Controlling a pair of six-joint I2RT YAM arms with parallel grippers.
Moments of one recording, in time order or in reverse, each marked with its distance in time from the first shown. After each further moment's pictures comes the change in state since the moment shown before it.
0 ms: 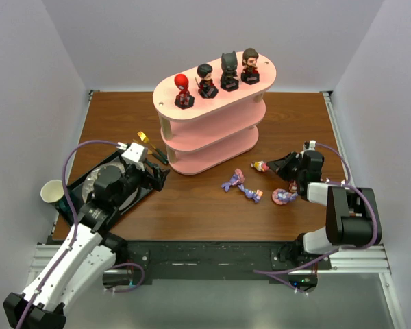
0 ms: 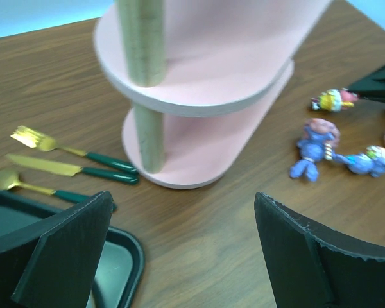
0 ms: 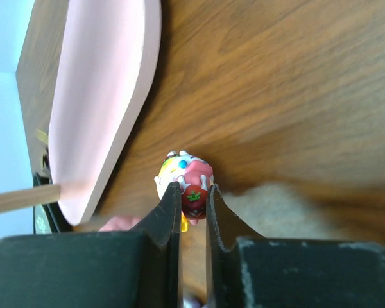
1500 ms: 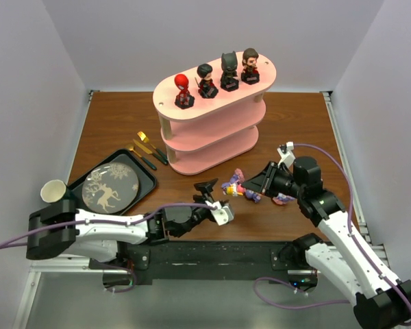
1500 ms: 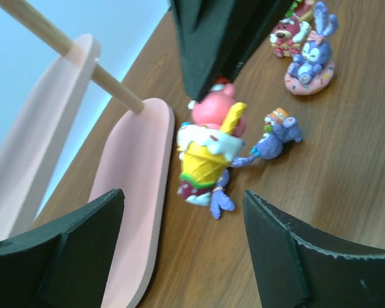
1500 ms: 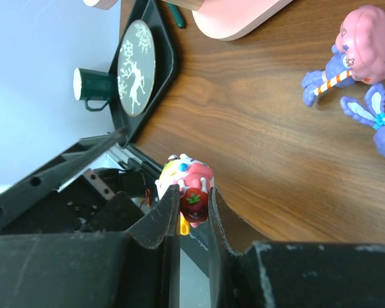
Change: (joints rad) left arm -0.919 0.640 -0.044 0.801 -0.514 0.649; right arm 0.439 -0.732 0.177 -0.836 -0.099 0.054
